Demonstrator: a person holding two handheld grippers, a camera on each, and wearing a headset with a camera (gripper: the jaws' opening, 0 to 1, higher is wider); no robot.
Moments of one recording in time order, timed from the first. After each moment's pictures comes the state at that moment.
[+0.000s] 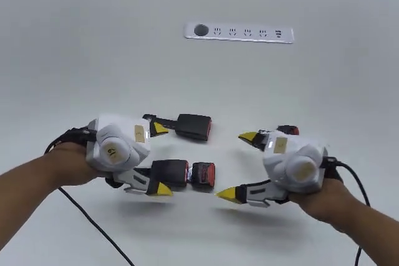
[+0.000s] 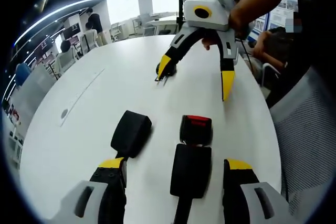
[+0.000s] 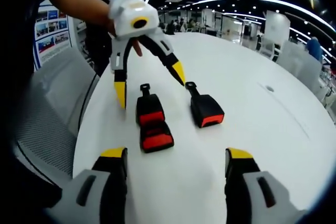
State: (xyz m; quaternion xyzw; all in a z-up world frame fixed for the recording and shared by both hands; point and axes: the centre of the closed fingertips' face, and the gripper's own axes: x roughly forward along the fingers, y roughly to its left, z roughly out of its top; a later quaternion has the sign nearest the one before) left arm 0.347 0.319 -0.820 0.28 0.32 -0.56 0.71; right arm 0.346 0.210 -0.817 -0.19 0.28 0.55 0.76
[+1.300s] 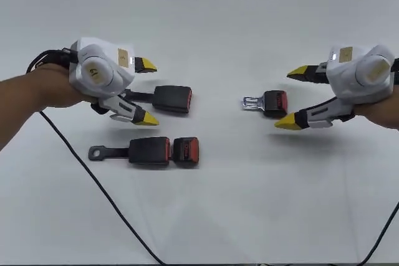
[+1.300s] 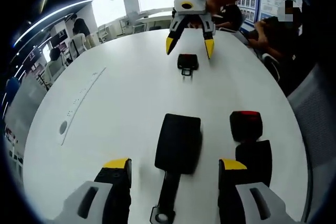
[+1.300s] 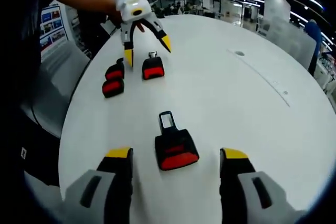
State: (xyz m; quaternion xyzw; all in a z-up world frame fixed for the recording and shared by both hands) left arm 0.428 0.306 -0.843 0.32 0.32 -0.59 0.67; right arm 0.414 0.094 -0.842 -0.22 0.36 0.55 0.72
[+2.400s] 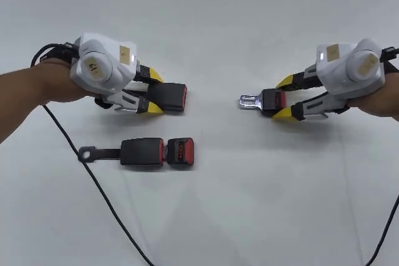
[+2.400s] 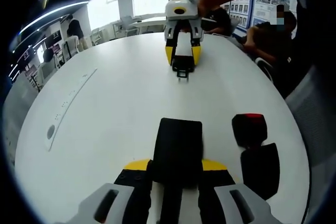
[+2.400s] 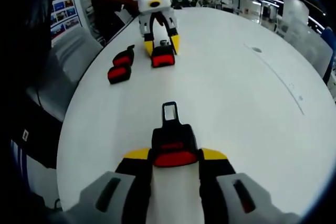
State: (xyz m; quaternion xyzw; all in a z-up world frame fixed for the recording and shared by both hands) left arm 0.432 0.295 -0.849 0.29 0.31 -0.62 0.66; right arm 0.420 0.093 -0.855 -0.25 0.37 0.59 0.67
